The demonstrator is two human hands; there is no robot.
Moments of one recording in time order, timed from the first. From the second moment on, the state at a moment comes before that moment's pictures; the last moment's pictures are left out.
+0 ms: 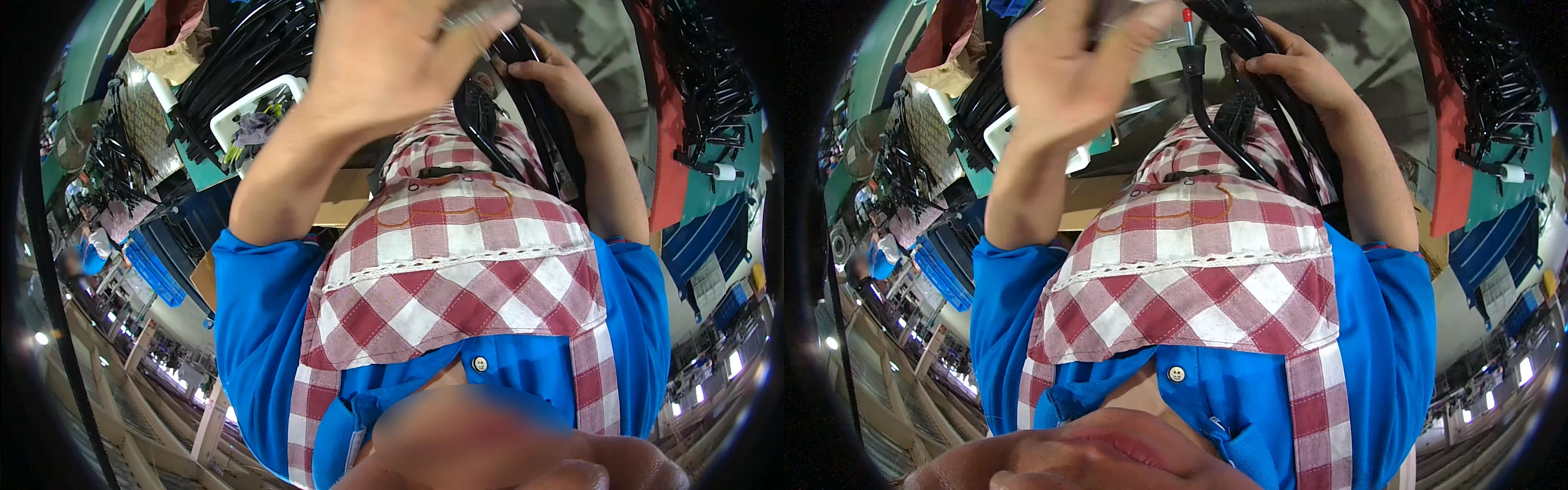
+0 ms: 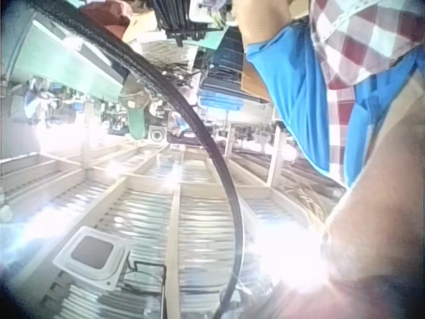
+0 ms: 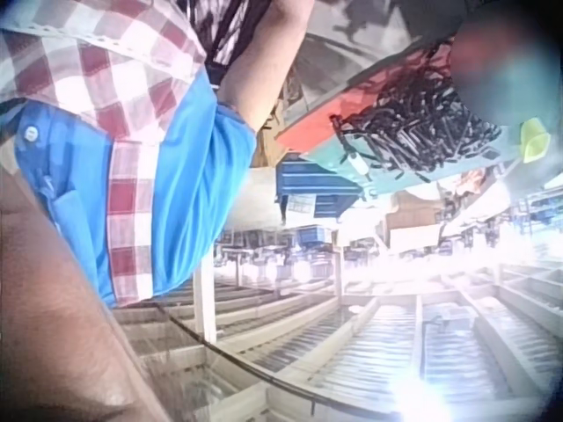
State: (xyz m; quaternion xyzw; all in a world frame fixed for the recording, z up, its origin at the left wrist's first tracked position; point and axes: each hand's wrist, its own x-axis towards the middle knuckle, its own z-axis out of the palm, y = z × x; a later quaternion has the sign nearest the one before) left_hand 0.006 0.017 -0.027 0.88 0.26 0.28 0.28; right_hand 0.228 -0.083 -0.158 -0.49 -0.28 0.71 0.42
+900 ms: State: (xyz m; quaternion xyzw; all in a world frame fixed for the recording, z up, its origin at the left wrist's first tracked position) left_hand 0.041 -0.033 -0.128 0.91 0.19 0.32 0.21; right_hand 0.220 -0.116 -0.138 -0.44 -0.41 0.65 0.47
